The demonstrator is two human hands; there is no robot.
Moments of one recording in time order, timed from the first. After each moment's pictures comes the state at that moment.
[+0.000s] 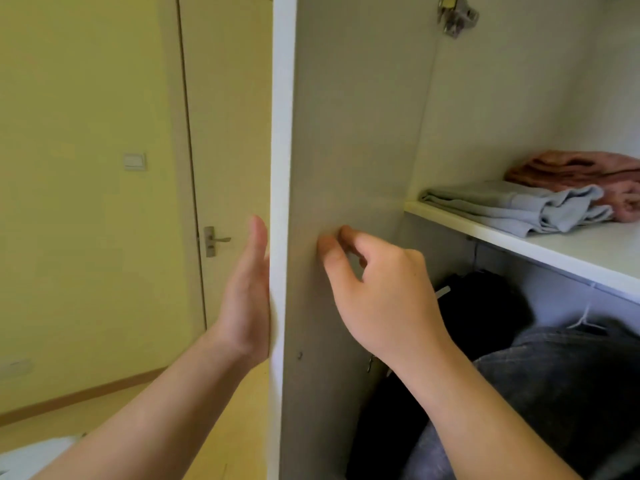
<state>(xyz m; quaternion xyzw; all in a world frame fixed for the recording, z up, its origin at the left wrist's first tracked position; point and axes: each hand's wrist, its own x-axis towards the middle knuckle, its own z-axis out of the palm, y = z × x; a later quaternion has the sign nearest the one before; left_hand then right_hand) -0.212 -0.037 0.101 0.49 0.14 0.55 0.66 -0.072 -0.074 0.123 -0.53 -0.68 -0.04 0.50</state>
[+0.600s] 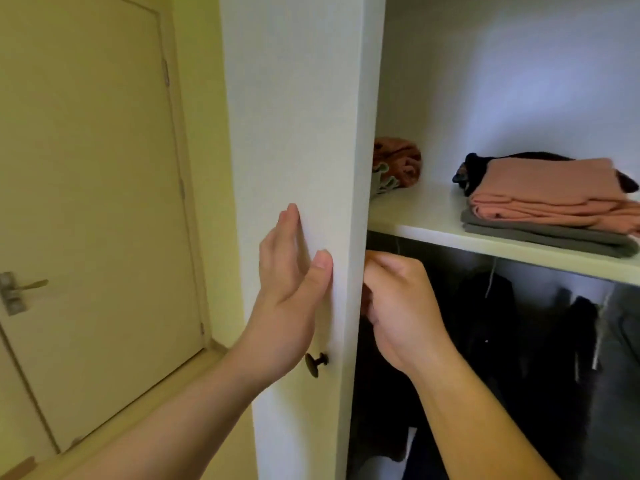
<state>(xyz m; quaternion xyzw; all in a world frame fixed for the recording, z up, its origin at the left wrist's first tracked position) -0.067 -0.076 0.088 0.76 0.13 0.46 0.44 0.034 -0.171 0.112 -0.53 -0.44 0.21 0.69</state>
